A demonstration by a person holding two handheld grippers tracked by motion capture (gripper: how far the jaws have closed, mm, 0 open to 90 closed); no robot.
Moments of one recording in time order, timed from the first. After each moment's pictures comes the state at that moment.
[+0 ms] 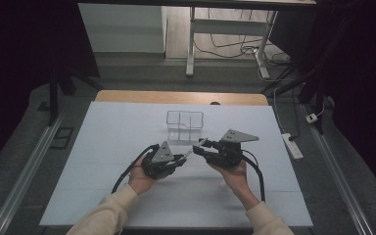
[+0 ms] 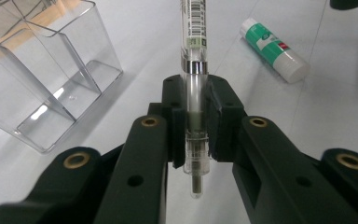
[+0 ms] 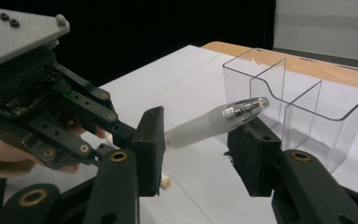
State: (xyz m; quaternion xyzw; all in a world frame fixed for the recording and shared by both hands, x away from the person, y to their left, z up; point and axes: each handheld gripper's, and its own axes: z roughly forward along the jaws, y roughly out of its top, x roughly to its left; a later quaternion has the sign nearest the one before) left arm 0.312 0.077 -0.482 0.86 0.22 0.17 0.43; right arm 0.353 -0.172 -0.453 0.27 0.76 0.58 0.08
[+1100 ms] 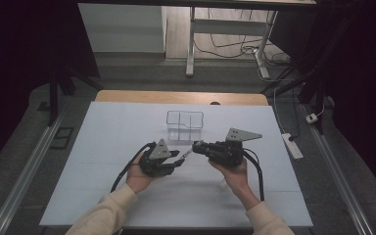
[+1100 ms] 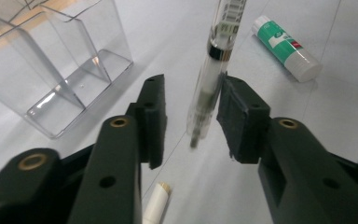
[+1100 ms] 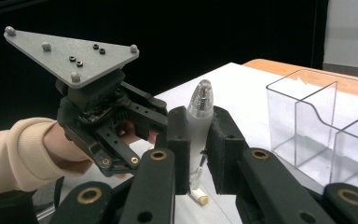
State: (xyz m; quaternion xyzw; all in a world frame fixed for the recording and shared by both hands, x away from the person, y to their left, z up) left arm 0.316 0.089 -0.480 0.85 0.25 0.16 0.44; right arm 0.354 -0.177 -0.446 0.22 0.75 0.62 0.02
